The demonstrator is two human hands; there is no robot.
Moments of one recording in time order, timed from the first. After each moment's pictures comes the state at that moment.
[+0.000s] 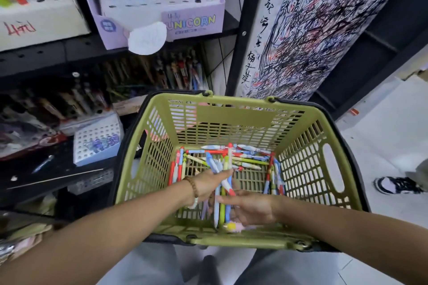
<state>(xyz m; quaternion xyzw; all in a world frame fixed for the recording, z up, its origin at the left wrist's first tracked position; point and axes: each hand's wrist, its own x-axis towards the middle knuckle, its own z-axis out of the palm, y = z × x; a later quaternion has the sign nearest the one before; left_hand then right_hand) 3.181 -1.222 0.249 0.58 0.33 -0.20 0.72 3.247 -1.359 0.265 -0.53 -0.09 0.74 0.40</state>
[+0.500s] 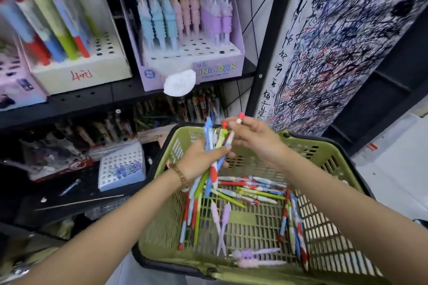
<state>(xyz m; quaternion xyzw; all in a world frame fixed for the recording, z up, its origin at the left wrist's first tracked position) 3.178 -1.150 0.369 0.71 0.21 0.10 0.66 3.303 -1.251 0.397 -0.65 -0.30 0.38 0.59</state>
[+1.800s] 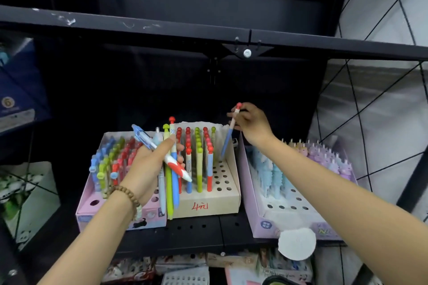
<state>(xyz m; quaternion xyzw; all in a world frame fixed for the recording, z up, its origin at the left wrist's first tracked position) 3.041 -0.915 0.557 0.55 0.34 0.50 0.58 3.271 -0.922 0.598 -0.57 -0.51 0.18 0.62</state>
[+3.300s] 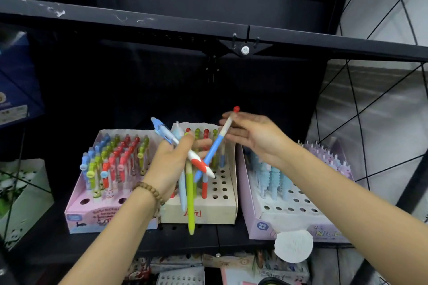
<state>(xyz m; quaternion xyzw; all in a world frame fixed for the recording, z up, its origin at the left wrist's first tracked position) 3.075 -0.943 0.571 0.56 0.25 0.48 0.63 3.252 -0.976 0.610 -0.47 -0.49 0.40 0.62</state>
